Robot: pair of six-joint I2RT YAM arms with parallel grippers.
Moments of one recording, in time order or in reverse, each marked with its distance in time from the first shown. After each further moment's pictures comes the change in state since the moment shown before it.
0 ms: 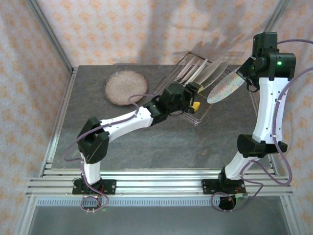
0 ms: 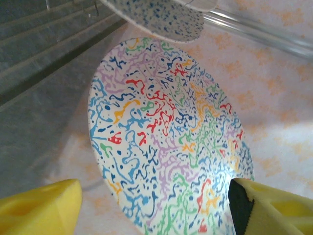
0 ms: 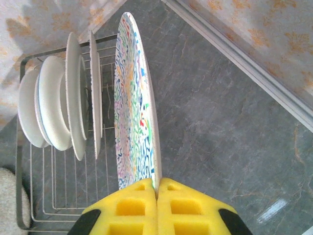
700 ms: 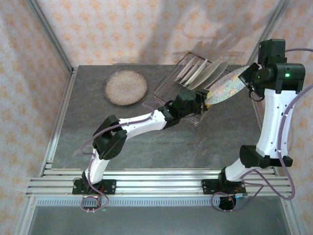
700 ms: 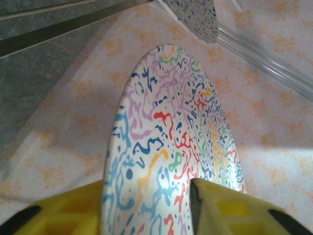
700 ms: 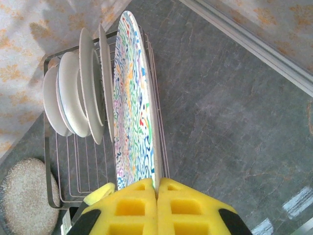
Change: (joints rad) left arm -0.056 0.173 0.113 0.126 -0.107 -0.164; right arm 0.000 -0.145 -0.110 0.000 -0.056 0.086
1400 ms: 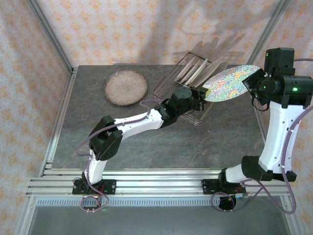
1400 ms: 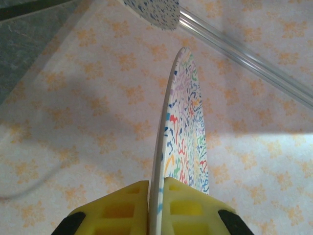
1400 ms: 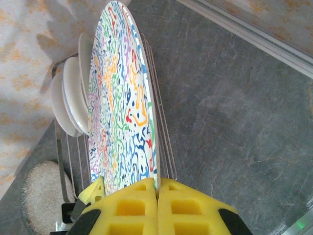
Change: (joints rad) left arm 0.012 -0.060 -0.040 0.083 0.017 0.000; right arm -0.015 -0.137 -0.083 0.015 -0.038 0.080
